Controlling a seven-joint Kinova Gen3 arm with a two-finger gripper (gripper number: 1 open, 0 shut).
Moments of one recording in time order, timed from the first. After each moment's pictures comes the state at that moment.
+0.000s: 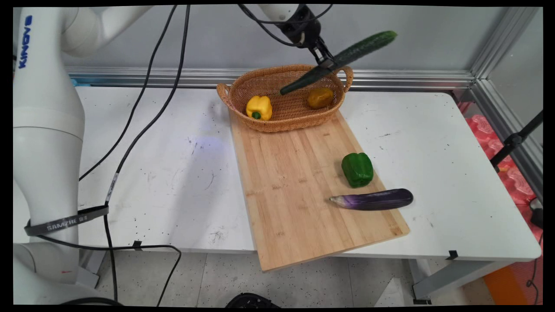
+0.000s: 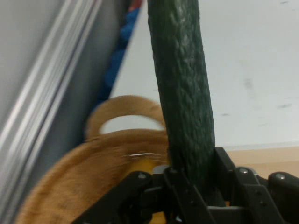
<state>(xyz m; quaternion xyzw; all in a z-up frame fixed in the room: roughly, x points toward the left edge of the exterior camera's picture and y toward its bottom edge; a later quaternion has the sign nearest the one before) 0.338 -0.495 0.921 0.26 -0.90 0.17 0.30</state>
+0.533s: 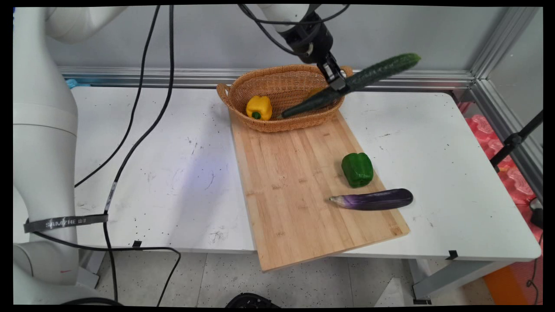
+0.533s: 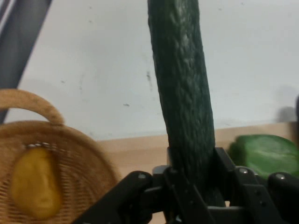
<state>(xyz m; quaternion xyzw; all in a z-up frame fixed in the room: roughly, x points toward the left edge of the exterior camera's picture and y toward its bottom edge) 0.297 -0.418 0.946 0.25 -0.91 0.10 0.30</state>
